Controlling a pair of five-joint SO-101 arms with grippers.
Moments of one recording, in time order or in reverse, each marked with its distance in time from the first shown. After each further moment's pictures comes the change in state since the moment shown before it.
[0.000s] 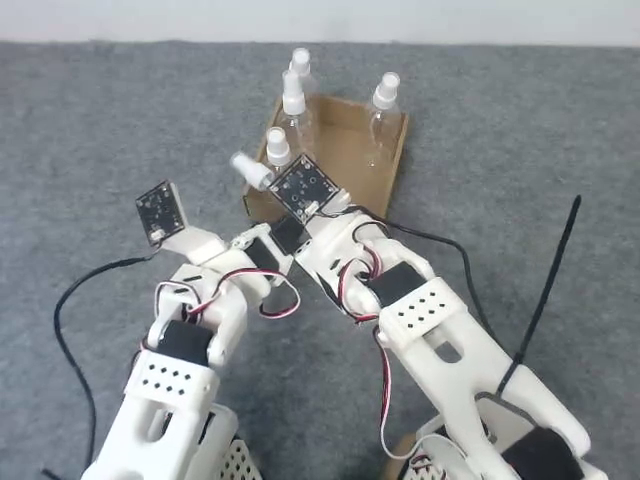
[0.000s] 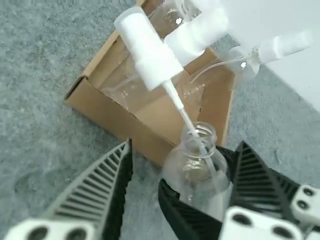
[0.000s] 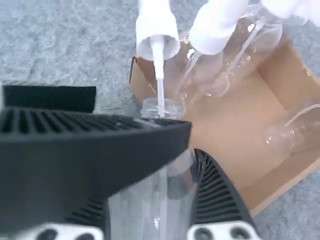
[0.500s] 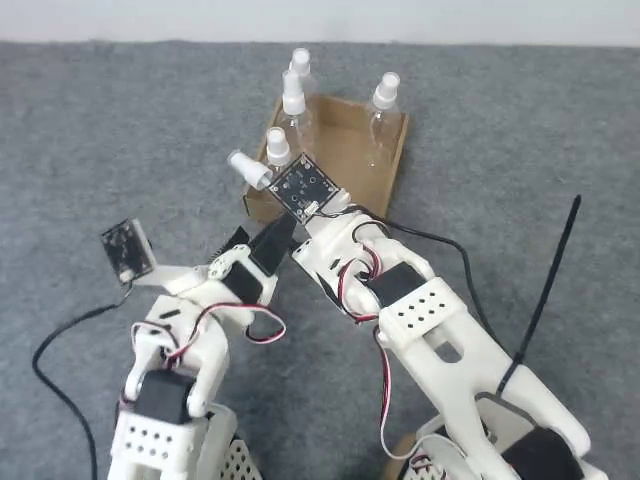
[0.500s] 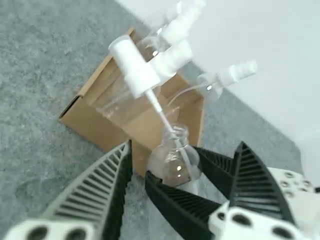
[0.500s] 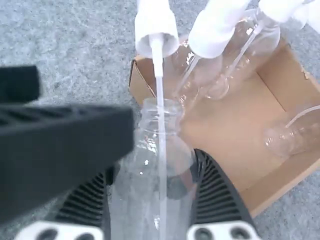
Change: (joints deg) left arm -1.2 -29.2 6.2 13.0 0.1; right arm 0.0 0.0 0.0 -0.2 0.0
